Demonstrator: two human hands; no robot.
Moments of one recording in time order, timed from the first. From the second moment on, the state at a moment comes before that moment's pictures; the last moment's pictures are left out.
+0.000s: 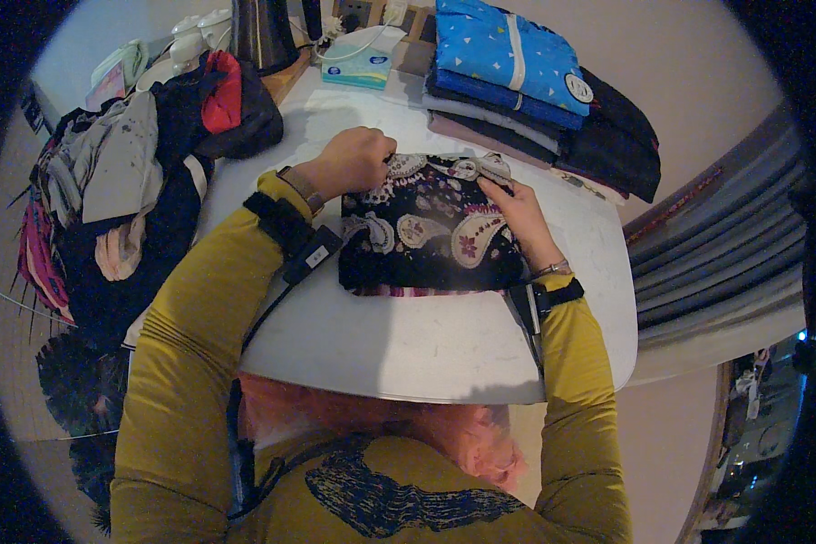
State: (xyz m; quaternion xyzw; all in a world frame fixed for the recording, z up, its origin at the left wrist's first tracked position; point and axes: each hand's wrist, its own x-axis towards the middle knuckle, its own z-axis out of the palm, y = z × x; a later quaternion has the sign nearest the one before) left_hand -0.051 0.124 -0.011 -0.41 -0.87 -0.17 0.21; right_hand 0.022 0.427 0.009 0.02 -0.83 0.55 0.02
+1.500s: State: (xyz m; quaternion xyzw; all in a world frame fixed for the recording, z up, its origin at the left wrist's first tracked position) left_hand -0.051 0.128 -0.011 -0.41 -0.86 -0.19 0.24; right_hand 0.022 0.426 0.011 0.02 -0.83 0.55 0.01
